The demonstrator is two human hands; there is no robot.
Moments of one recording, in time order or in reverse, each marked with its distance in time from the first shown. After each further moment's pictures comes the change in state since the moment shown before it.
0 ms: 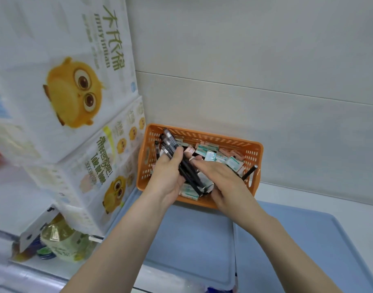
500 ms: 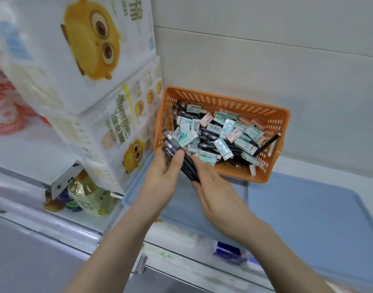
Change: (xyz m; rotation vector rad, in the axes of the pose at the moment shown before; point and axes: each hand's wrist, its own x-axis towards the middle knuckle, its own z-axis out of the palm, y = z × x) left_hand -0.075 -0.020 -0.070 0.623 0.067 0.245; right_hand -0.036 -0.076 0.043 0.184 -0.213 0.170
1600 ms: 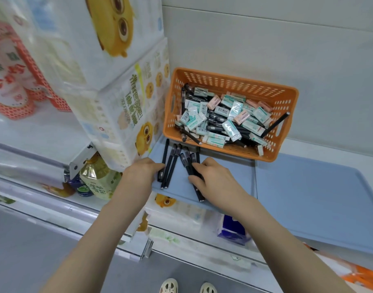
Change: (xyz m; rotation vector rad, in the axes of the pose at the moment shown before) left_hand 0.001 -0.059 -0.083 1.142 -0.218 0.242; right_hand 0.010 -0.001 0.036 -0.205 -0.187 0.302
